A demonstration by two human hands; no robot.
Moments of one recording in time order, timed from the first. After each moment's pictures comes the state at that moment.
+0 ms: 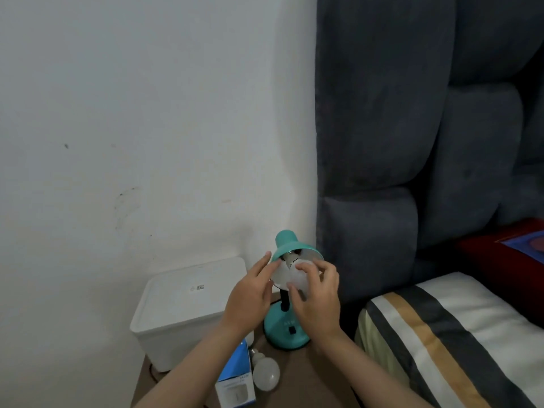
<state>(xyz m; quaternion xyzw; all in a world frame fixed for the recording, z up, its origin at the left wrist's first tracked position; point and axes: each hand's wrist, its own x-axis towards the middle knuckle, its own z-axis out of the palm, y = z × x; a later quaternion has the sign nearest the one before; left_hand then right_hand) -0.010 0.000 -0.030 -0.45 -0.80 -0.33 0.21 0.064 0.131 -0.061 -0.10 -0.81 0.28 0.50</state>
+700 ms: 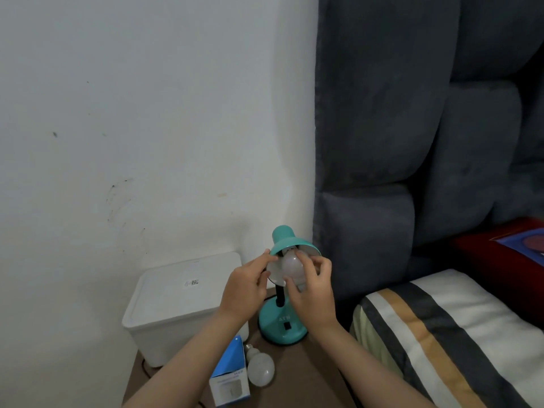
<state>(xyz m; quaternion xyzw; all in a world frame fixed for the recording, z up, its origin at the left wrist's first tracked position) -0.015 0.005 -0.024 -0.44 -0.78 -0.39 0.21 0.054 0.140 -0.065 -0.08 -0.81 0.32 0.48</state>
